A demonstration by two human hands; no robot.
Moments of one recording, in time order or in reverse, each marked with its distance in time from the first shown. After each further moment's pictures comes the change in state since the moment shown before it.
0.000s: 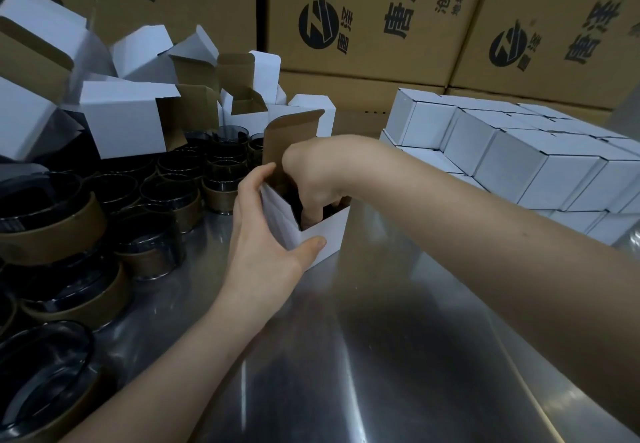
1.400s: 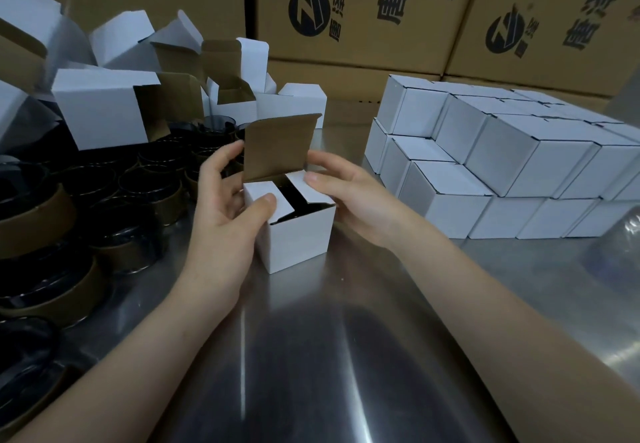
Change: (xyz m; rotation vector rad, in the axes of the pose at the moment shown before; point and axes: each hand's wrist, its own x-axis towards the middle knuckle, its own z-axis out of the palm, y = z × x) left_hand 0.006 0.007 -0.007 -0.425 0.038 -0.065; right_hand 0.005 0.049 0.114 1.775 0.291 -0.129
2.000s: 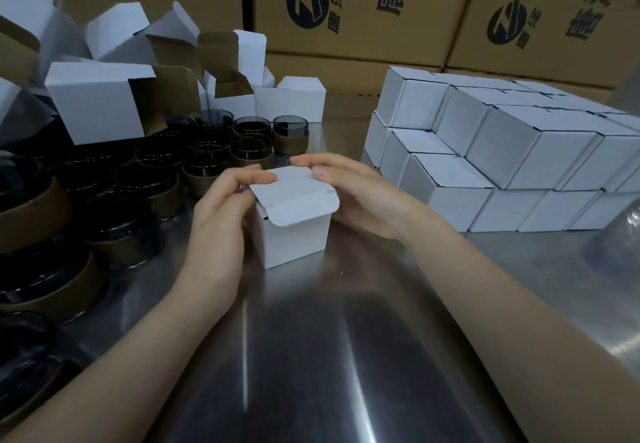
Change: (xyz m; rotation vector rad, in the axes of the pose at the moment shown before) left_hand -0.001 0.001 0.003 -0.045 0.028 -0.124; right_hand -0.002 0.004 -0.012 0.105 -0.147 0.018
